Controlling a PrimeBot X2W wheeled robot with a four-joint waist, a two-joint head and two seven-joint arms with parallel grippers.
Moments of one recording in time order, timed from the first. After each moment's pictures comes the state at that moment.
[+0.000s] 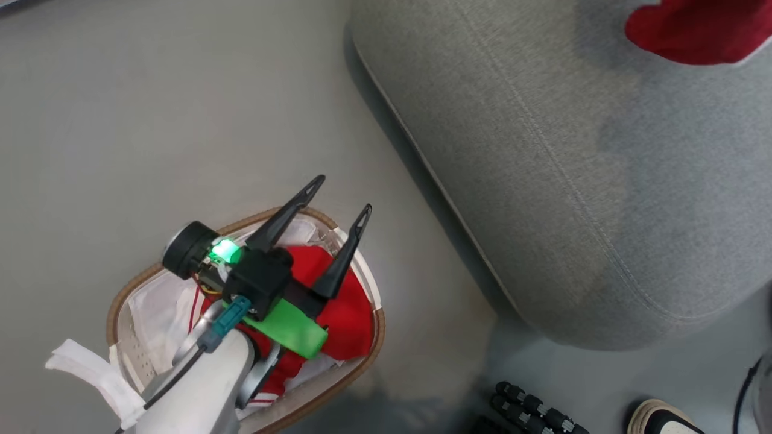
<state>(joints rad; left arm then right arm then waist) -0.43 0.29 -0.62 0.16 -0.25 -0.13 -0.26 -0.92 -0.25 -0.26 0.37 -0.13 0.13 -0.26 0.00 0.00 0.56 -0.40</state>
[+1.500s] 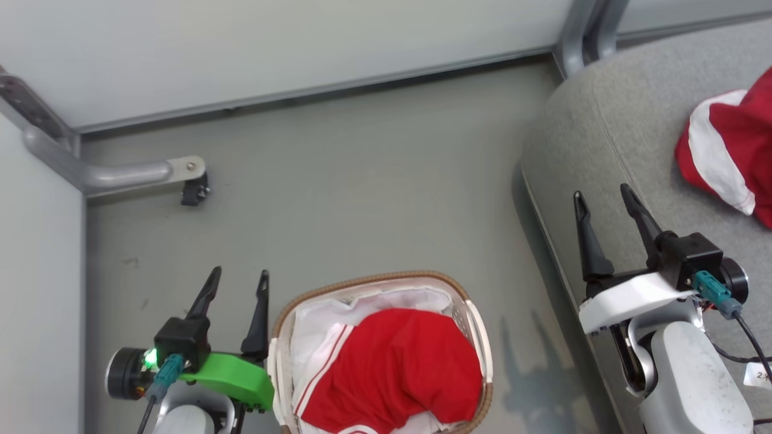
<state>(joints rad) -0.15 0.09 -0.18 0.36 -0.17 -0.13 -0.26 -0.29 -0.05 -0.02 0.28 0.10 0.13 -0.26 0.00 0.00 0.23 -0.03</state>
